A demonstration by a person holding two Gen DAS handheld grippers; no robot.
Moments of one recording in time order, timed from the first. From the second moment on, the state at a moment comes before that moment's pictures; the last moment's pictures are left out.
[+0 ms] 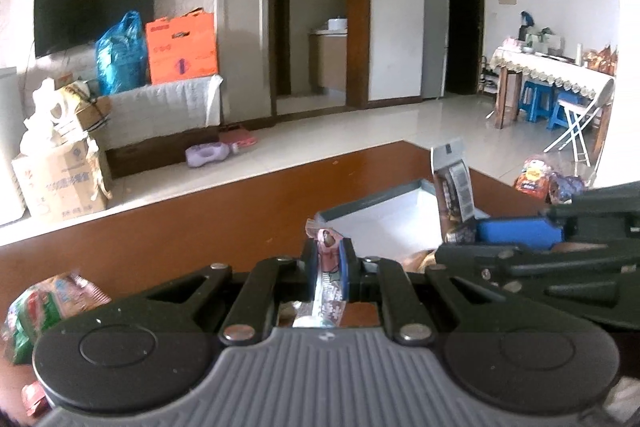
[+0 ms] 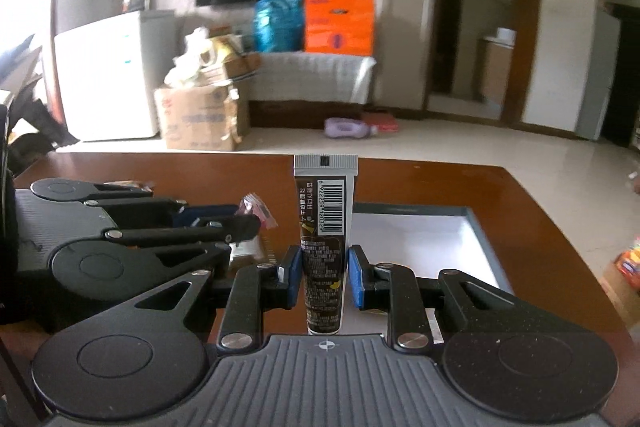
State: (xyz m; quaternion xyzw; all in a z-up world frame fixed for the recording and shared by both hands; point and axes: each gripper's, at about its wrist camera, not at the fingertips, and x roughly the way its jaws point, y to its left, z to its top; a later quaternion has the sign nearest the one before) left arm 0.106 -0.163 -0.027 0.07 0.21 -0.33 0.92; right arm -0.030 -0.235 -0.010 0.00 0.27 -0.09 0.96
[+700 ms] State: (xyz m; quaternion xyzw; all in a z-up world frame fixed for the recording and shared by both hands) left arm 0.124 -0.275 -0.040 0.06 0.22 -0.38 0.90; right arm -0.032 -0.300 -0.035 0.03 0.27 -0.21 0.94
